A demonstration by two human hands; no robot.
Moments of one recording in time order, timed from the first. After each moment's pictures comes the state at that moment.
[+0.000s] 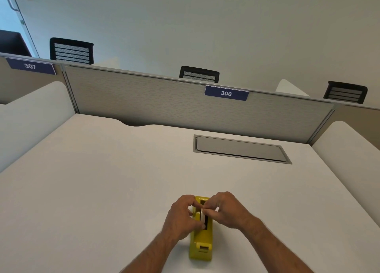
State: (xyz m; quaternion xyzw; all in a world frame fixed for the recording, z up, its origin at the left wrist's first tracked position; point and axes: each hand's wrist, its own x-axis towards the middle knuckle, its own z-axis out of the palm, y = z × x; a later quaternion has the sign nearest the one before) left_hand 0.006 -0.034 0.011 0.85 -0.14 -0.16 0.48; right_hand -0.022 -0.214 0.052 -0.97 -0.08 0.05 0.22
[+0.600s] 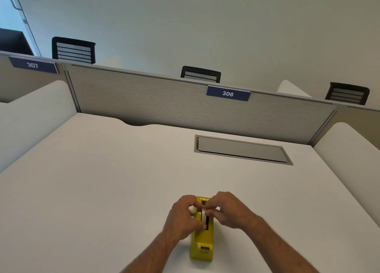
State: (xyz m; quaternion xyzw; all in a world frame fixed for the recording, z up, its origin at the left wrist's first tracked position) left_hand 0.005 -0.032 0.013 0.84 -0.15 -0.17 0.49; right_hand -0.020 -0.216 0.058 -0.98 -0.12 0.08 0.17
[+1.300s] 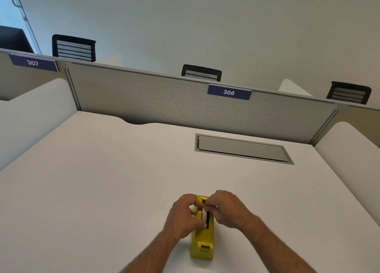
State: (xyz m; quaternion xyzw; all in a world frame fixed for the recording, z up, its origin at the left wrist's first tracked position) left_hand 0.006 -0.032 0.011 0.85 -0.15 -0.16 0.49; right_hand -0.017 -0.210 0.050 -0.99 -0.10 0.05 0.10
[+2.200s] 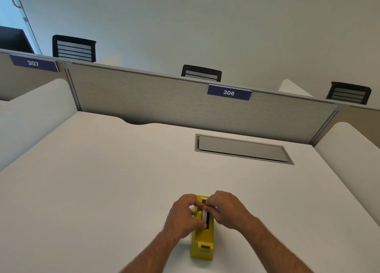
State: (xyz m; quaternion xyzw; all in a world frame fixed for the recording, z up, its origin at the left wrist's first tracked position) left_hand 0.009 -0.034 0.005 0.85 -0.14 -0.16 0.48; right_hand -0.020 -0.207 0.050 -0.99 -0.09 0.05 0.09
